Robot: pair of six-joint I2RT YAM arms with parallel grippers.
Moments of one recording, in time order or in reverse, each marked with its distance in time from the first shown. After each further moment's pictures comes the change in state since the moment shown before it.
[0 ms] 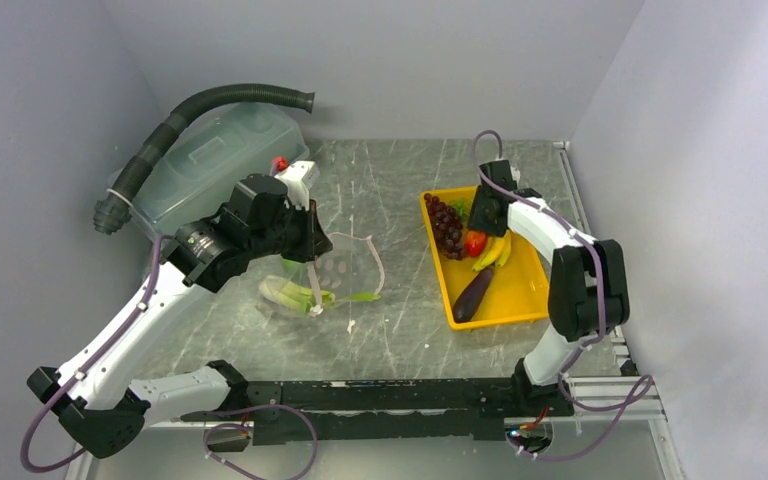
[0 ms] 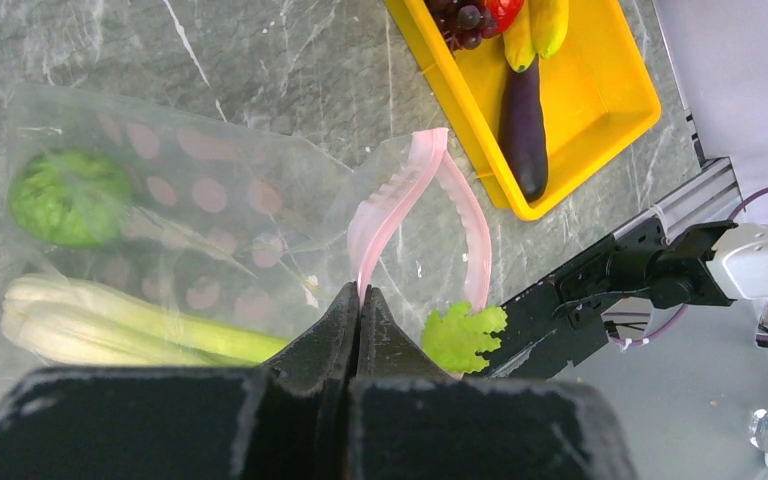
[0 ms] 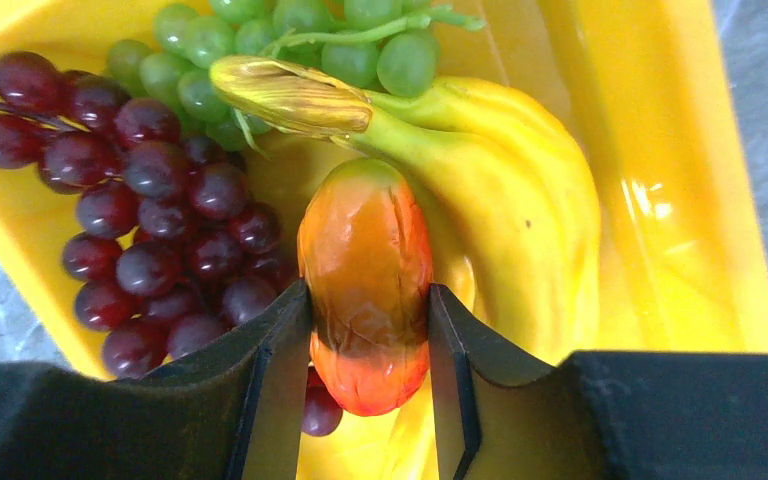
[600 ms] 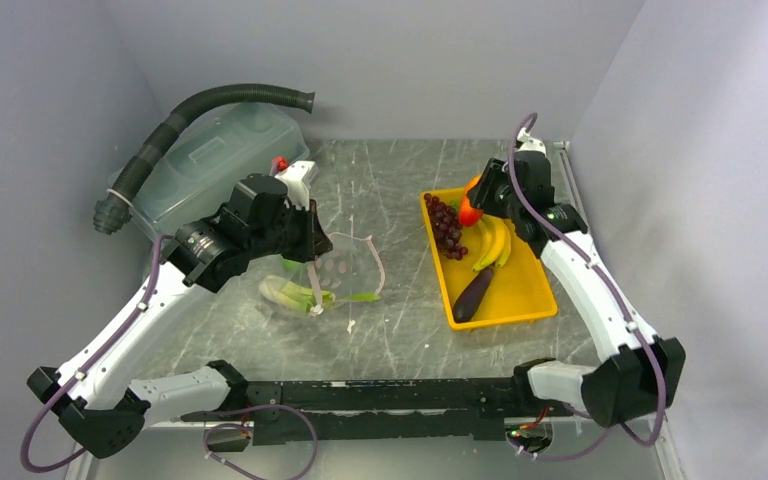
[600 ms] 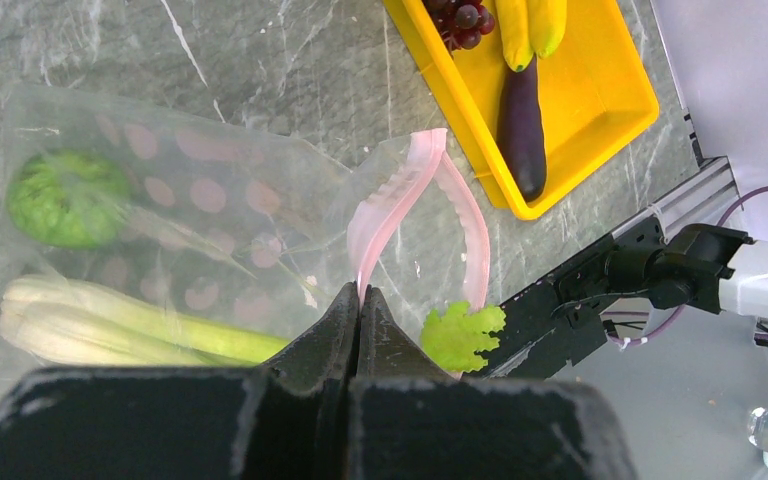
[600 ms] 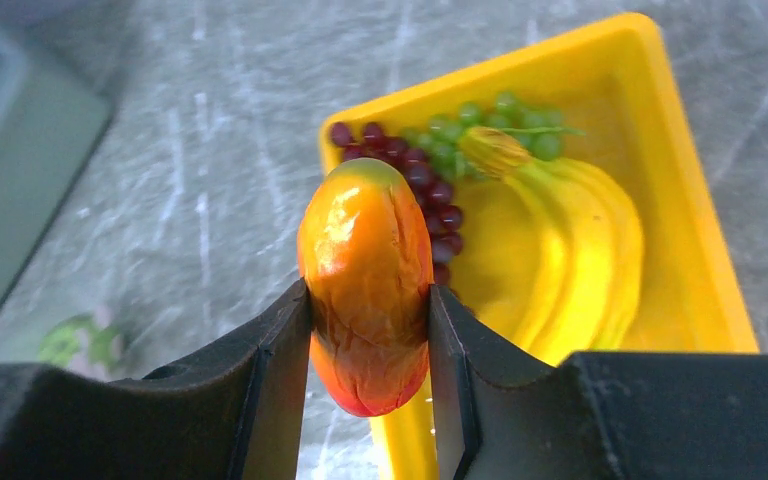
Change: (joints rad) left arm 0.000 0.000 0.000 0.002 0.003 0.000; right arm 0.053 -0.440 -0.011 0.002 -0.066 0.013
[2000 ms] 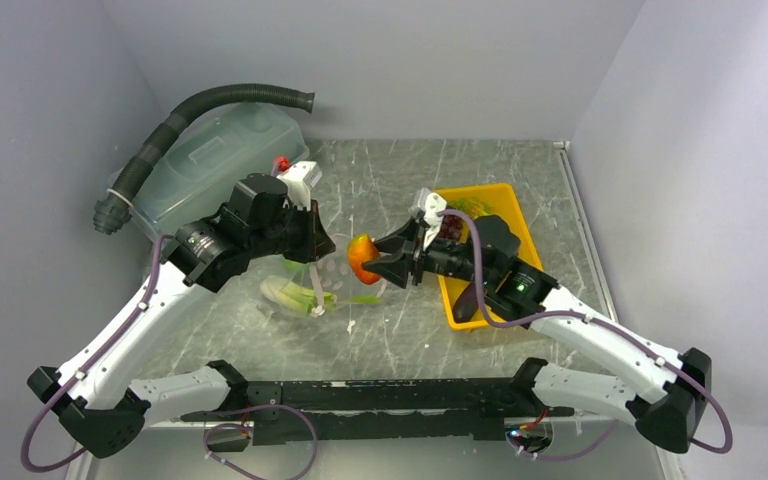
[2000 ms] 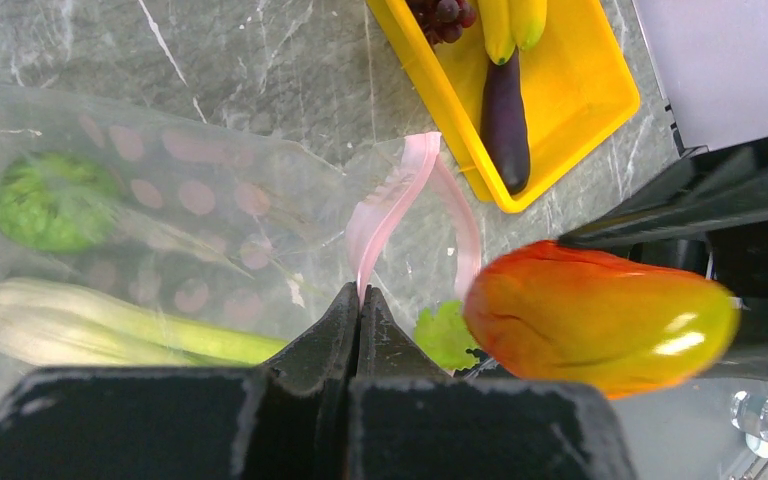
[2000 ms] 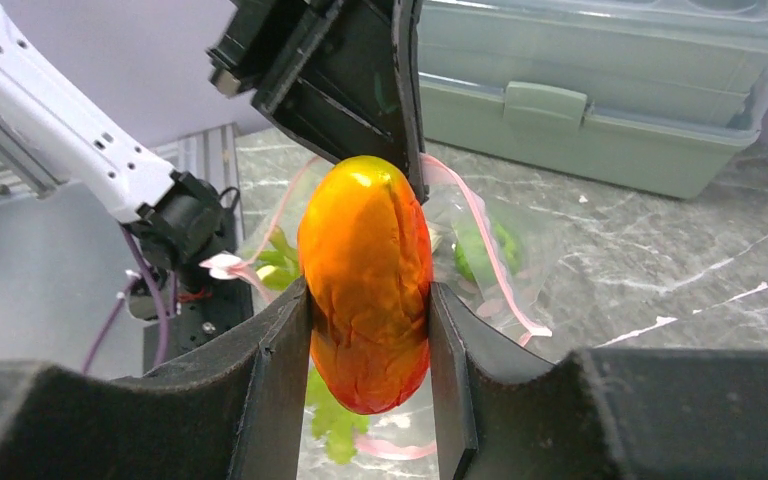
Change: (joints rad) left arm 0.000 0.001 0.000 0.007 0.032 -0.005; right arm 0.622 -0.286 -0.275 0.568 -0.537 -0.355
